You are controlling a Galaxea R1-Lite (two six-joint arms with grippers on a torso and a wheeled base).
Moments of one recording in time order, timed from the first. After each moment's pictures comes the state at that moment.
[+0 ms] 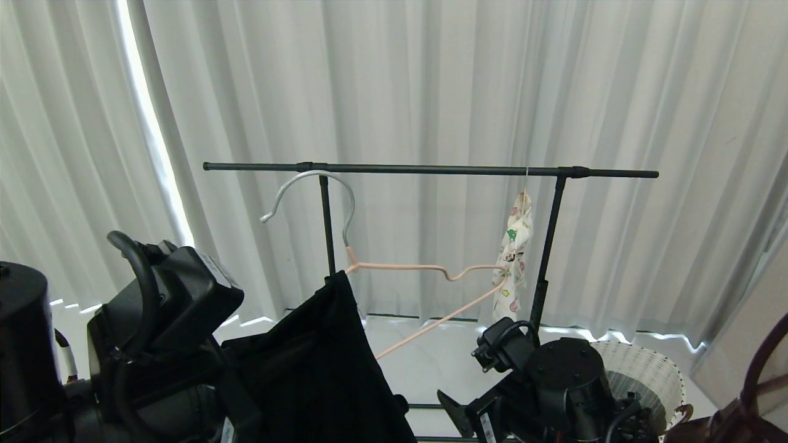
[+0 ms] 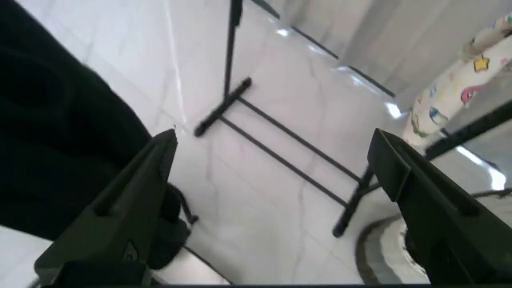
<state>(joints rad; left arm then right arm) -0.76 1.18 -0.55 -0.26 0.07 0.21 0.99 1.94 -0.50 -0.97 -0.29 0.16</state>
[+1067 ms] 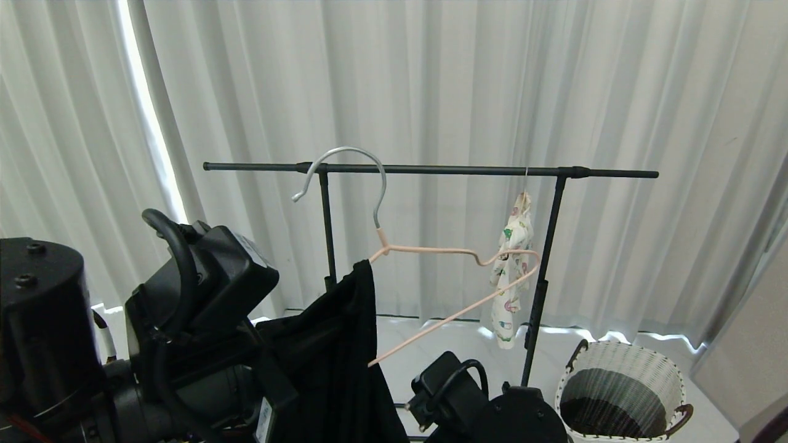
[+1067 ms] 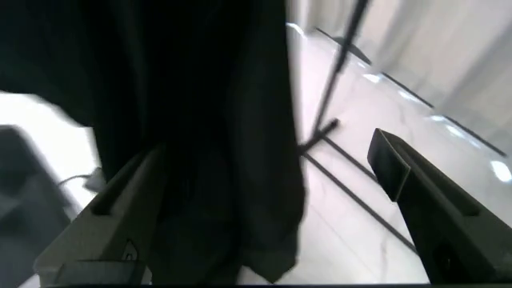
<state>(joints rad) -0.80 1.25 -0.59 -0.34 0.07 0.22 1.23 1.98 -0.61 -0.98 -0.30 0.26</state>
